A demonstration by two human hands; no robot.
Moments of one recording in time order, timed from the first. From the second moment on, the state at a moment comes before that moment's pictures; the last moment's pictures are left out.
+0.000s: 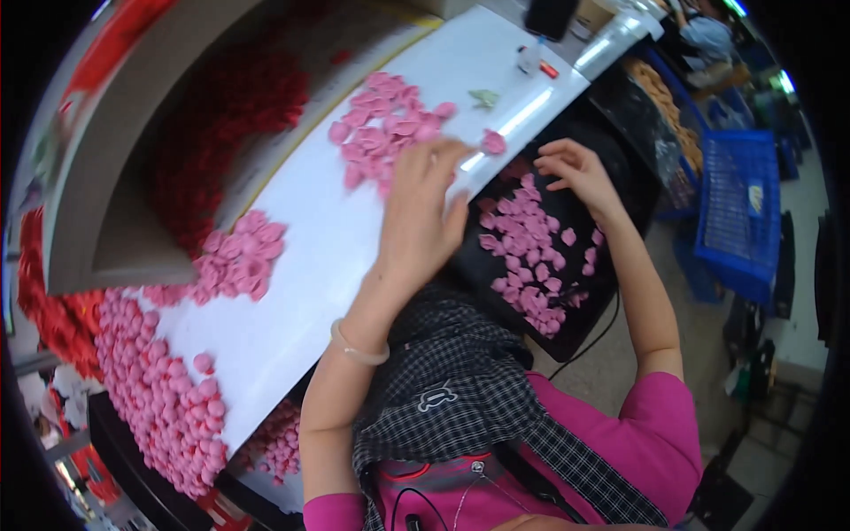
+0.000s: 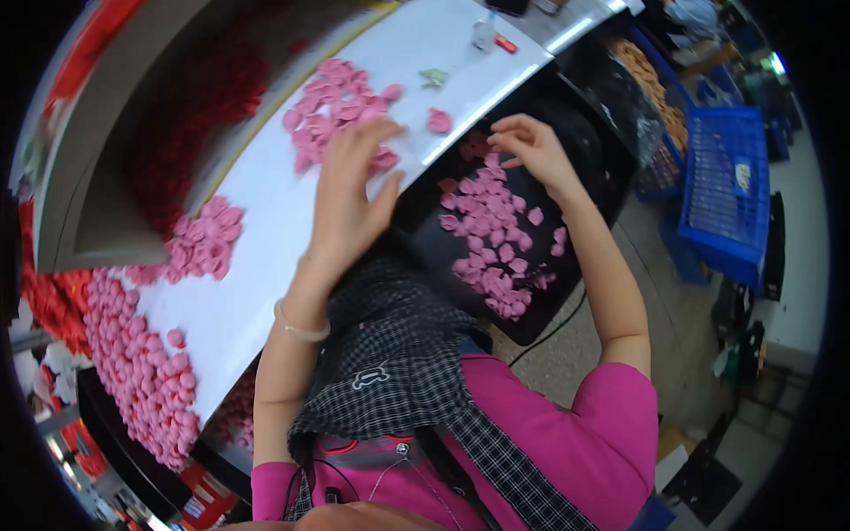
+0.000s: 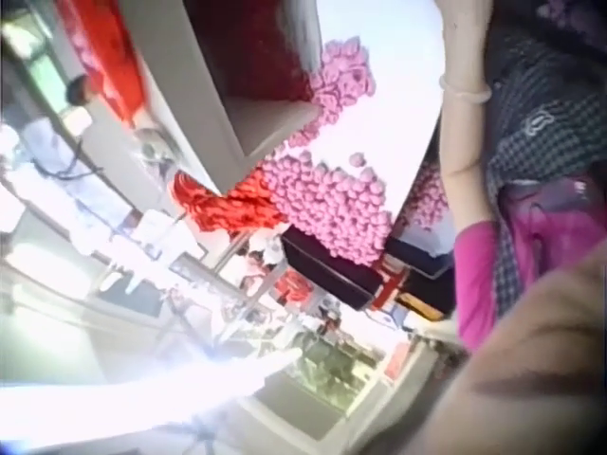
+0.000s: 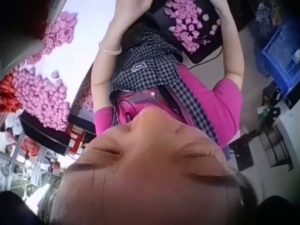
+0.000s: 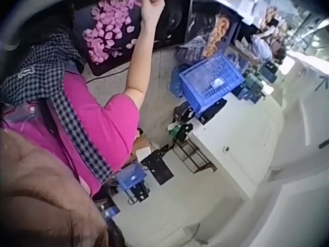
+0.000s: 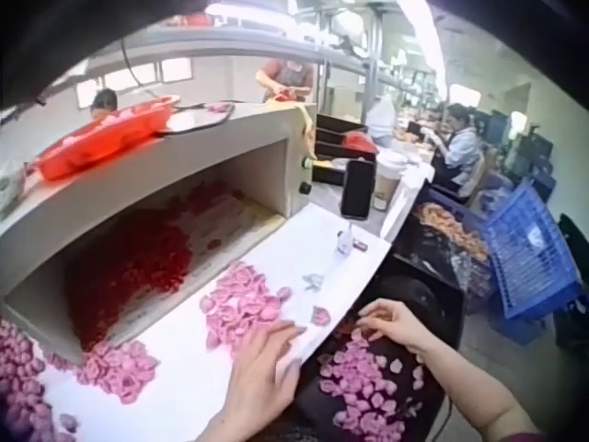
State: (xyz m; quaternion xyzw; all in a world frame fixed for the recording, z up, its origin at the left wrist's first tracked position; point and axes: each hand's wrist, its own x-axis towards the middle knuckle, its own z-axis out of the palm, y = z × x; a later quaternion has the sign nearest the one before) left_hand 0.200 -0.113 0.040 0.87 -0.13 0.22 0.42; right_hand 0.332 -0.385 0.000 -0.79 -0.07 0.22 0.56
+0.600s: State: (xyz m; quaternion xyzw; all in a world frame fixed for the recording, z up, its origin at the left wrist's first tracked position) left_hand 0.230 -0.212 -0.105 0.88 -0.15 -0.38 0.25; right_hand 0.217 -0.453 -0.090 -0.90 -0.33 0.19 0.20
